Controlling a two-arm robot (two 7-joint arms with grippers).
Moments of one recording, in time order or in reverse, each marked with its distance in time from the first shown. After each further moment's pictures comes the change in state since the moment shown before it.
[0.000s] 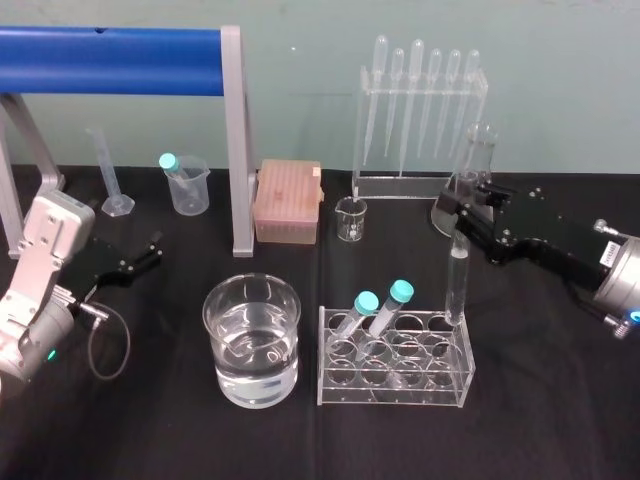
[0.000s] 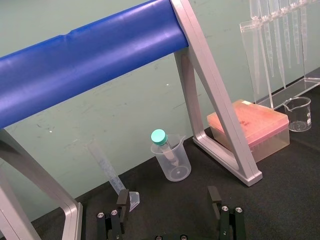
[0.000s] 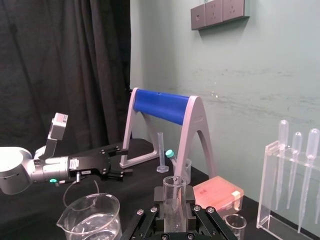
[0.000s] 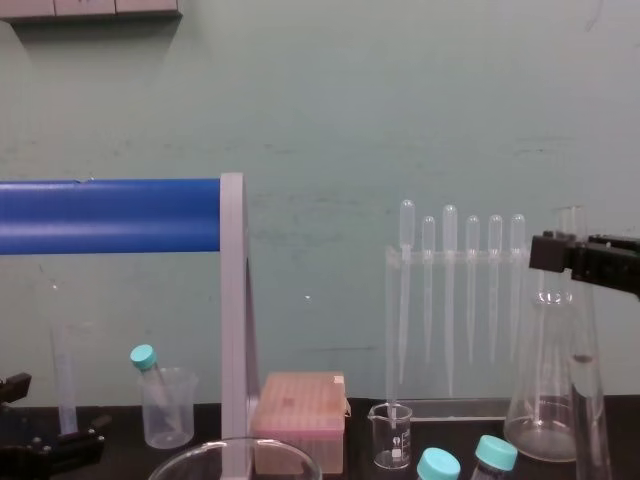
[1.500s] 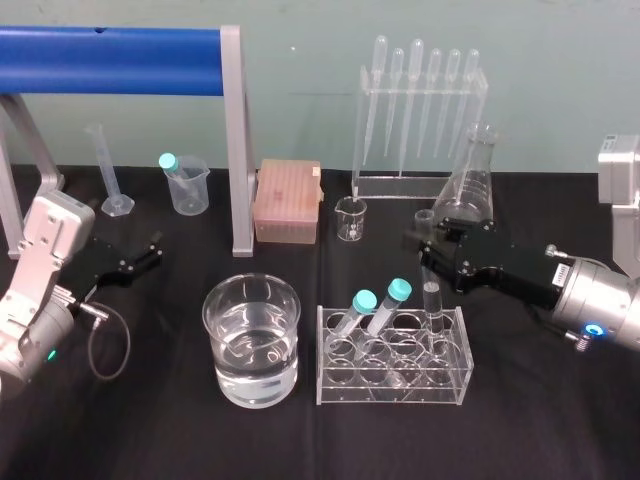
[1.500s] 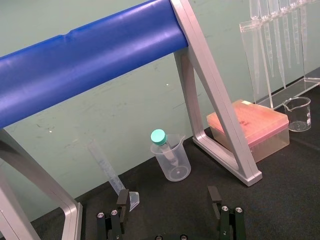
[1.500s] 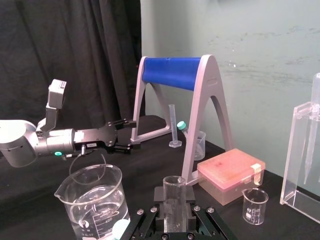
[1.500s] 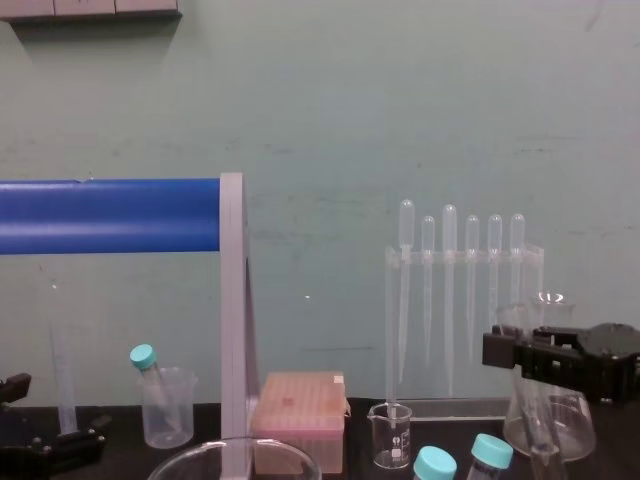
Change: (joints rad) left arm 0.000 0.000 0.000 0.000 0.000 0.000 0.000; right arm 0.114 -0.088 -0.109 0.215 -0.051 0.000 0.112
